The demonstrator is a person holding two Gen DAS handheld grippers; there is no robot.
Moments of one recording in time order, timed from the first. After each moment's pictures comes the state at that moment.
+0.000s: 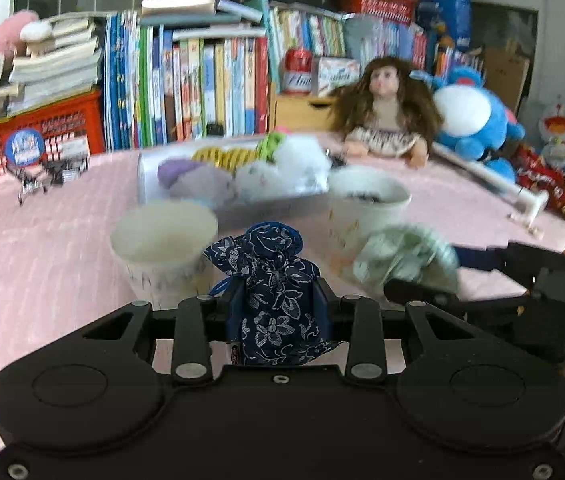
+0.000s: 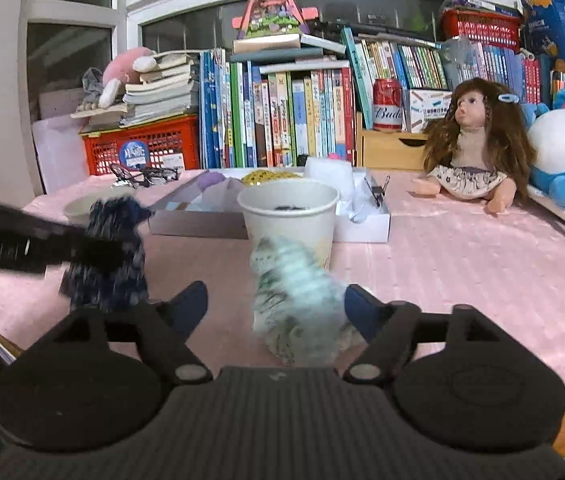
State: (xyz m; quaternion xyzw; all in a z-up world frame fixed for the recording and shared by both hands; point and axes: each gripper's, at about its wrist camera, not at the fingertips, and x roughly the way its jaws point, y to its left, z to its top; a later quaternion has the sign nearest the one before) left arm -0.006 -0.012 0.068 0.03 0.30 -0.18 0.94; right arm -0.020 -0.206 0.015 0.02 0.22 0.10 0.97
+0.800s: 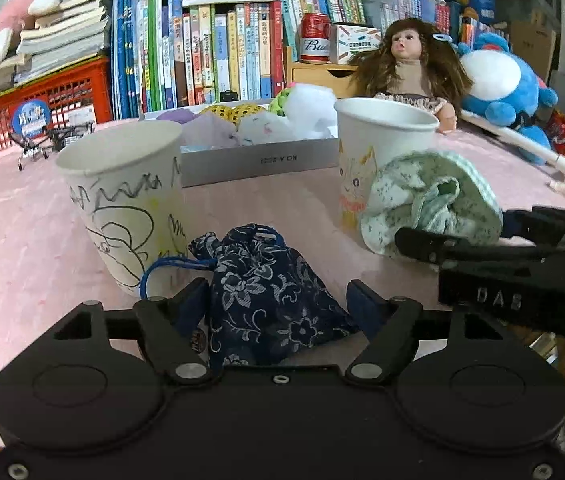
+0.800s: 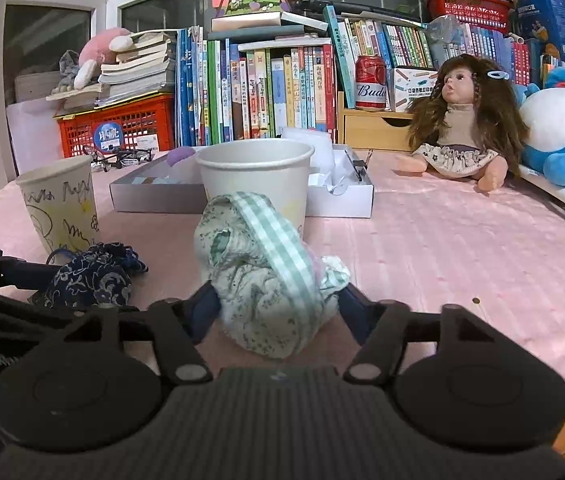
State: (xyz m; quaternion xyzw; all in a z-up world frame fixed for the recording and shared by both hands) left arm 0.004 -0.045 0.002 0.05 0.30 -0.13 0.94; right arm -0.004 -0.214 -0.012 0.01 0.23 0.07 0.97
